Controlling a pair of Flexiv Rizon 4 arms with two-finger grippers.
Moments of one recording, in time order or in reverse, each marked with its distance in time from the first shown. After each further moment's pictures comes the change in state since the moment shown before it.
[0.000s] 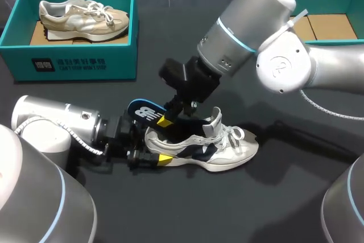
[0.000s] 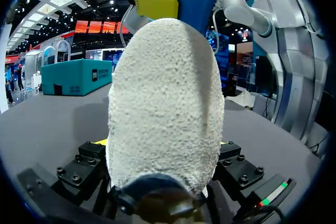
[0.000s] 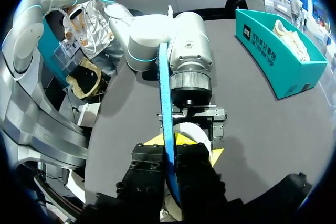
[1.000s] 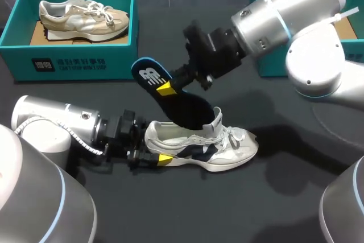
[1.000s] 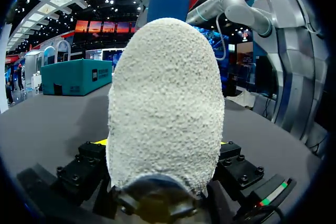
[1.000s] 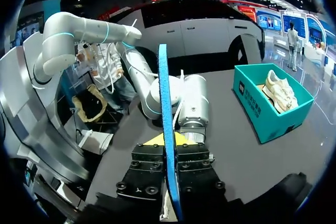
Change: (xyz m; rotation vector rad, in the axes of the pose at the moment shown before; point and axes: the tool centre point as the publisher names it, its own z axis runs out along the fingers) left arm 0.000 0.000 0.000 0.000 0.000 0.000; right arm 0.024 0.074 -0.094 -0.368 0.003 -0.123
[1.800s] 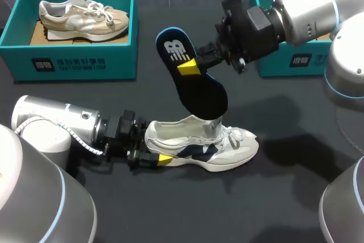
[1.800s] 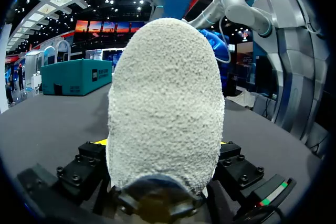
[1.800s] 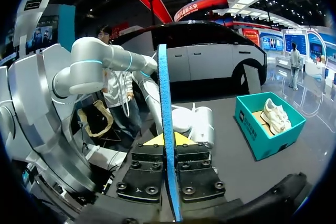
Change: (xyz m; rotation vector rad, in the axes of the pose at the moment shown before) left arm 0.000 0.000 0.000 0.000 0.000 0.000; right arm 0.047 0.047 -0.073 -0.189 0.023 0.004
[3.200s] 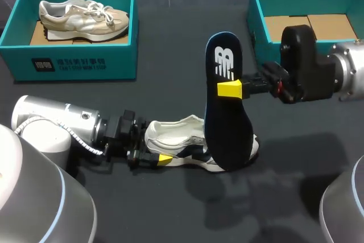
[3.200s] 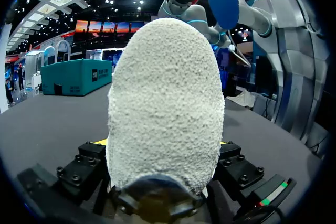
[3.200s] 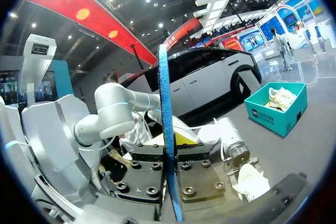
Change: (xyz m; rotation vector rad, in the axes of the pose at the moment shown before) left arm 0.000 0.000 0.000 0.000 0.000 0.000; right arm 0.101 0.003 -0.046 -0.316 -0.004 0.269
